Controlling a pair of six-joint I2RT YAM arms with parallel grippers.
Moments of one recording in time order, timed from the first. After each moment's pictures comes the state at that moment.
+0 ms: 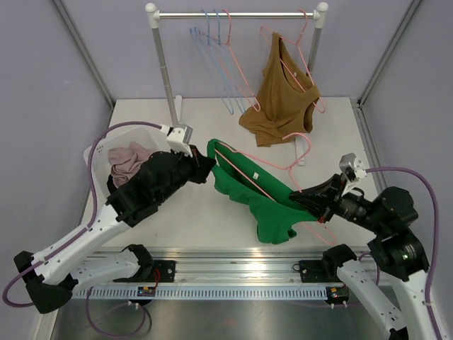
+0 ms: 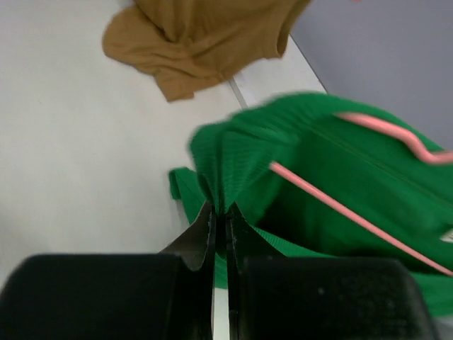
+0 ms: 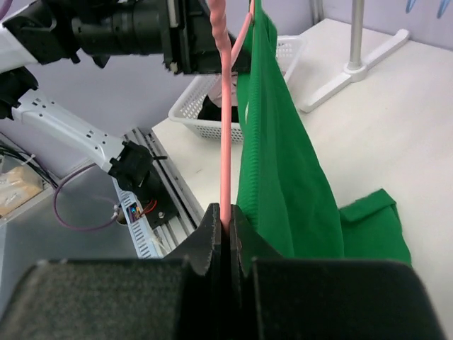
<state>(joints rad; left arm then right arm) -0.85 0.96 1.05 -0.33 -0.25 -0.49 0.37 0.44 1.01 -0.57 -0.66 0.30</state>
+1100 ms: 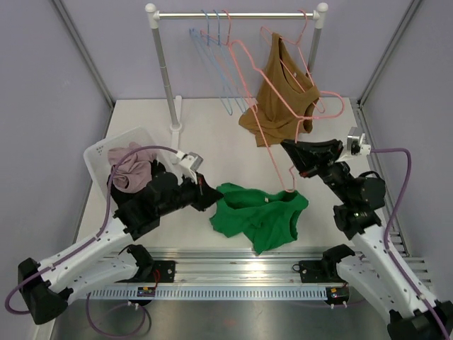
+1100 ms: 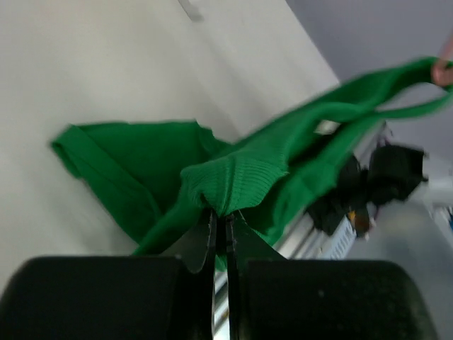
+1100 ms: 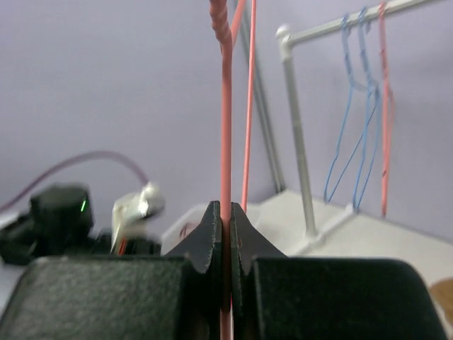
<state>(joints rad) -0.79 0.80 0.69 -0.20 0.15 -0.54 0.37 0.66 0.65 0.57 -0.47 0.53</state>
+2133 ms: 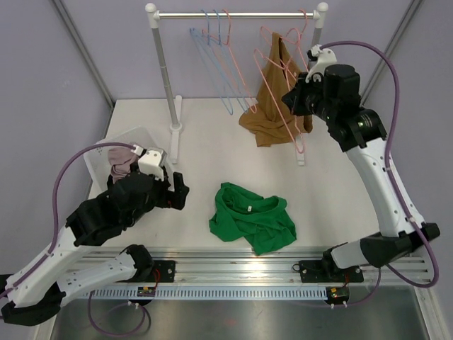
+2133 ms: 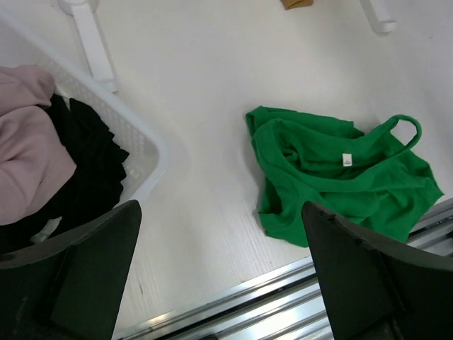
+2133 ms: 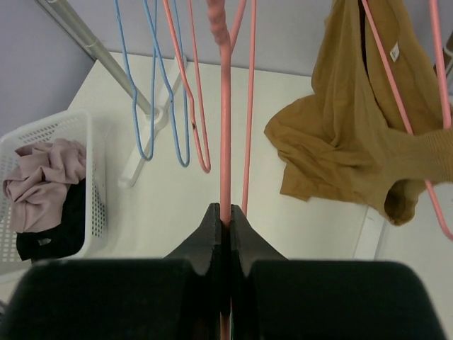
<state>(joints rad) -0.92 0.72 1.10 -0.92 -0.43 -0.41 0.37 1.39 1.77 -0.67 -0.07 0.23</state>
